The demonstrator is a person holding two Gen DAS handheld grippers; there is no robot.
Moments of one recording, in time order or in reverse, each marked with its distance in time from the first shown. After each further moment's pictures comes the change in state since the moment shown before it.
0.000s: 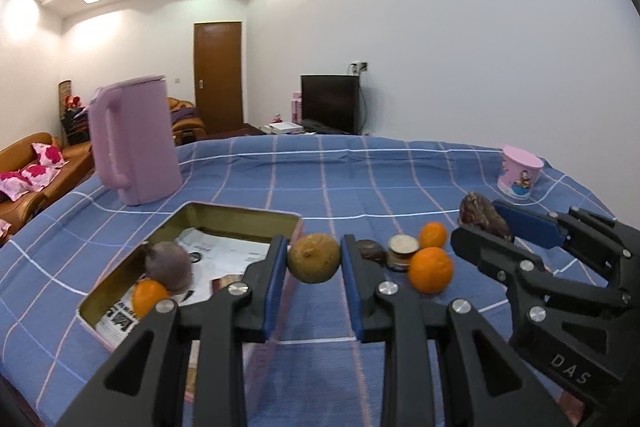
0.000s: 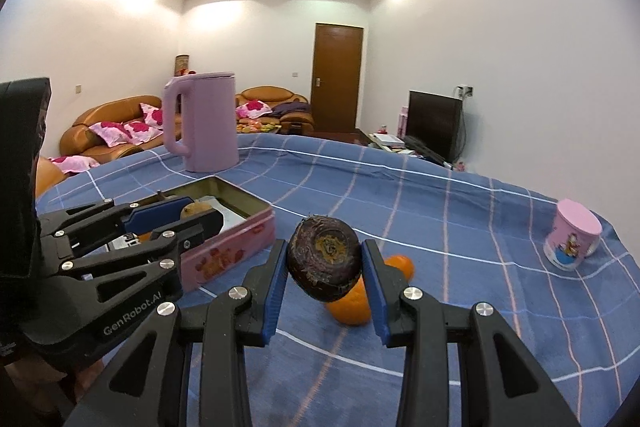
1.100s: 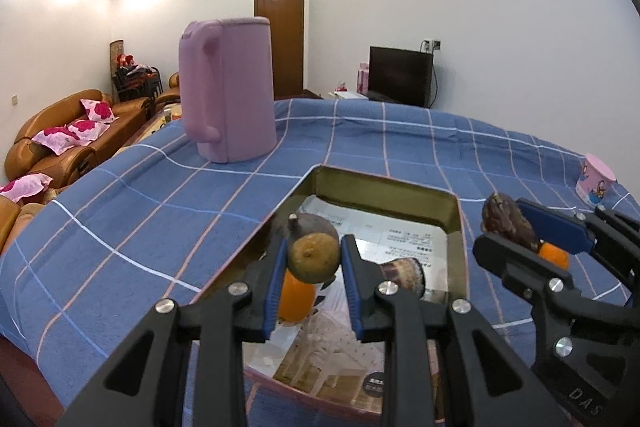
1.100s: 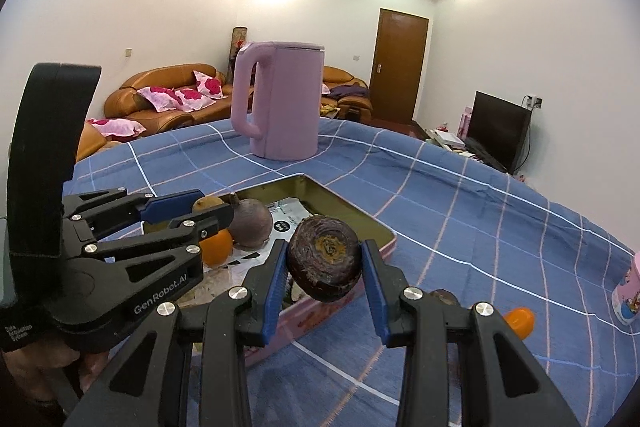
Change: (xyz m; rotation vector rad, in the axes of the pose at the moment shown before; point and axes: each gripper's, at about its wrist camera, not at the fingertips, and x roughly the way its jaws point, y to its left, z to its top) left arm 0.030 0.104 -0.010 -0.102 0.125 0.183; right arm 0.072 0.087 0.026 -0.120 0.072 0.169
